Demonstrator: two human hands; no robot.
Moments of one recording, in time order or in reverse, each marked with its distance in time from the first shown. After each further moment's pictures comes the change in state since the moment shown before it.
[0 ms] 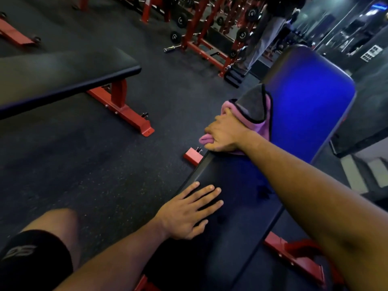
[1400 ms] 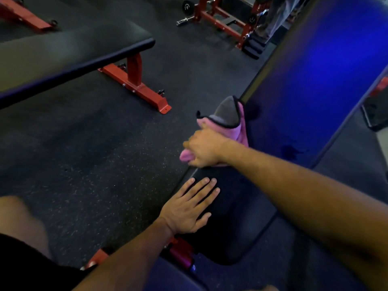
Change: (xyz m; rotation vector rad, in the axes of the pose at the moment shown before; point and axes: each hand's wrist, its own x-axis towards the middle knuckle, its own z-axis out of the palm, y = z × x) left_hand -0.100 0.055 0.015 0.084 -0.028 -0.200; right_hand -0.018 -0.152 0.014 0.206 -0.028 -0.234
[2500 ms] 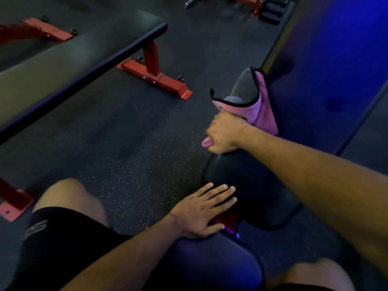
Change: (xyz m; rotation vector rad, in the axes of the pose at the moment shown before) left_hand -0.093 -0.014 -0.038 -0.106 -0.555 0.206; right_hand 0.015 -0.061 0.026 -0.031 0.036 0.042
